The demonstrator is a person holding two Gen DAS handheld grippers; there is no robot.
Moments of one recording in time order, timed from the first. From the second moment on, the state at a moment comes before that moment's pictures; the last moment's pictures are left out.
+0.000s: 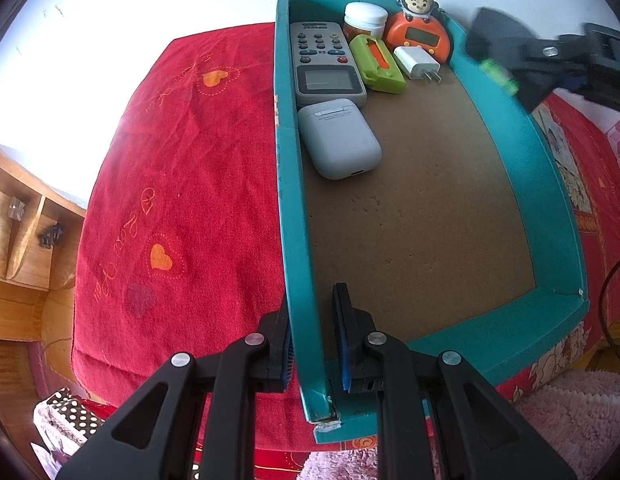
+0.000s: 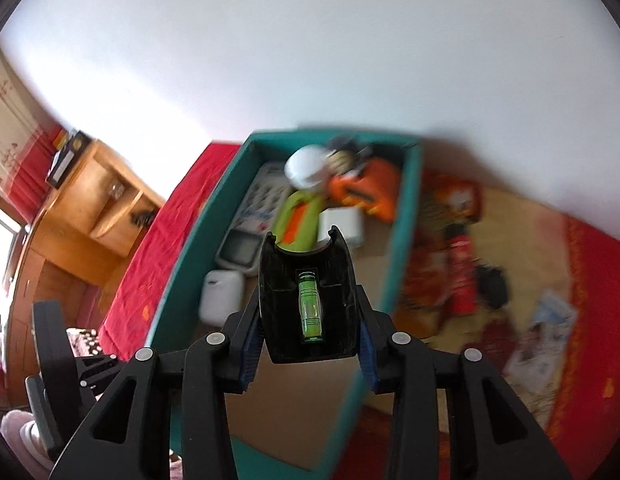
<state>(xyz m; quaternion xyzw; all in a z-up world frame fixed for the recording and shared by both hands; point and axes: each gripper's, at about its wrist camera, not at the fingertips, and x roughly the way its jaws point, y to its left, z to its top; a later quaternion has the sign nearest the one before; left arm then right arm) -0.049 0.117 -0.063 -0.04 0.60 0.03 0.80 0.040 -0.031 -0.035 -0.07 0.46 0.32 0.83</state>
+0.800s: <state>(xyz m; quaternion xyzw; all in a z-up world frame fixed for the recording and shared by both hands) -0.059 0.127 -0.062 -0.05 0.59 0.02 0.81 0.040 0.012 -0.079 -0.12 0.50 0.31 0.80</state>
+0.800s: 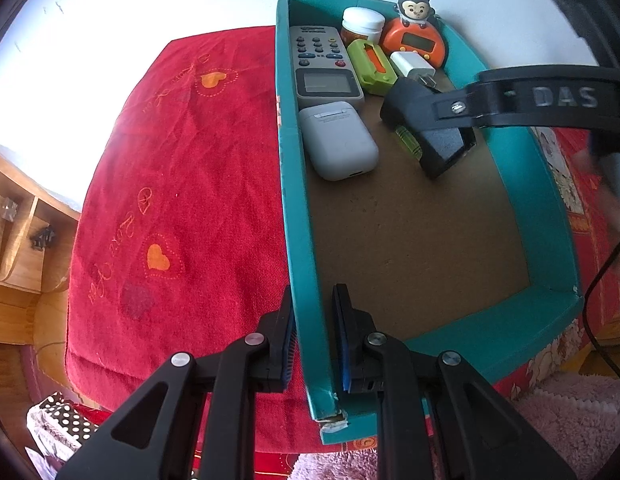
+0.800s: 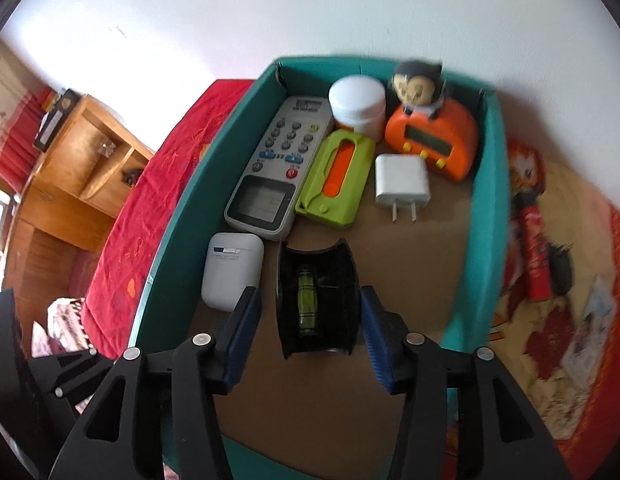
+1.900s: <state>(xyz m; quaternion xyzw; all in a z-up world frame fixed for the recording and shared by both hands) -0.060 0.131 -0.063 -0.05 0.59 0.02 0.81 0.040 0.033 -0.099 -0.13 0.56 0.32 0.75</state>
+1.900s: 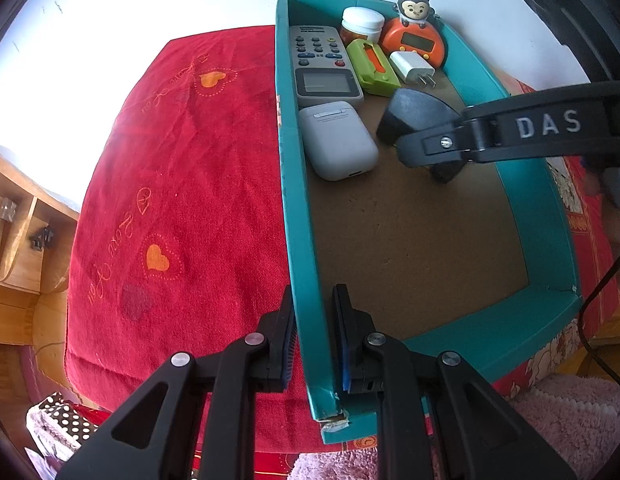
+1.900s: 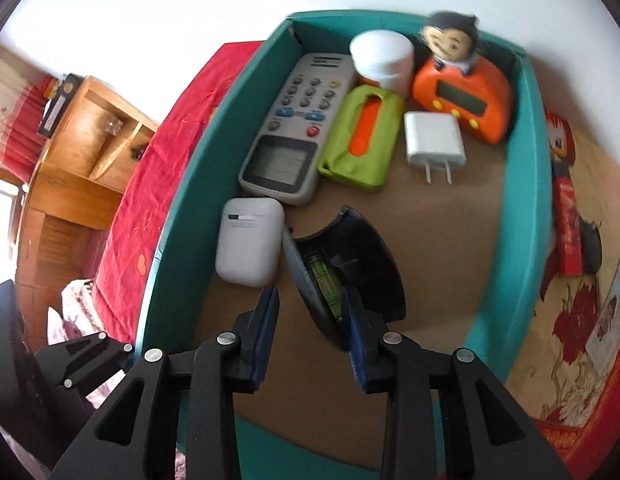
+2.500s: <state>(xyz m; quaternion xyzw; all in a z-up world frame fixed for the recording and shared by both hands) -0.061 0.130 -0.064 -0.05 0.59 0.02 0.81 0.024 0.009 -0.043 -0.14 0.49 0.35 0.79</state>
